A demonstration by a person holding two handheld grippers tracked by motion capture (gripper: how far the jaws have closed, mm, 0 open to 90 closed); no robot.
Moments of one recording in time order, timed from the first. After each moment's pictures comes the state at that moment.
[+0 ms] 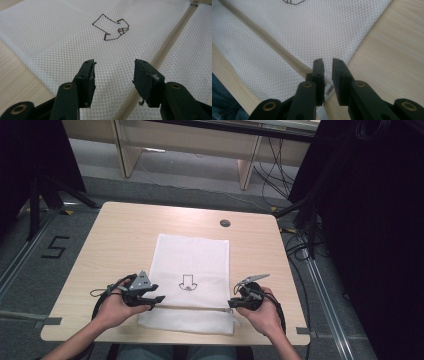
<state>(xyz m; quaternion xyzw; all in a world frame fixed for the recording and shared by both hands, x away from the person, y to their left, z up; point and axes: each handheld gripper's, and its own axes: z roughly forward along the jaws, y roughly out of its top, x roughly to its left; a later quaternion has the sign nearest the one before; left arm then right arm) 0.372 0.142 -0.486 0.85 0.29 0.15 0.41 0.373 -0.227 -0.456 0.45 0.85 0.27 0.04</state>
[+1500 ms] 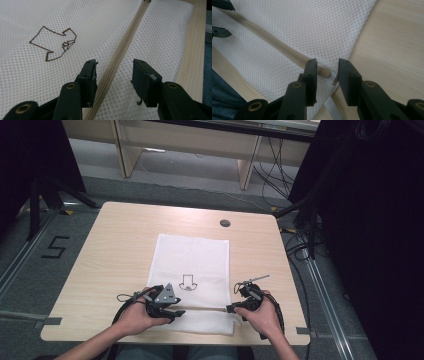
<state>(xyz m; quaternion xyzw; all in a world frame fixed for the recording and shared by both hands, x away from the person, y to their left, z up) 0.356 0.079 -0.496 0.89 0.20 0.10 0.39 0.377 -0.229 -0.469 0.51 0.82 0.26 -0.01</state>
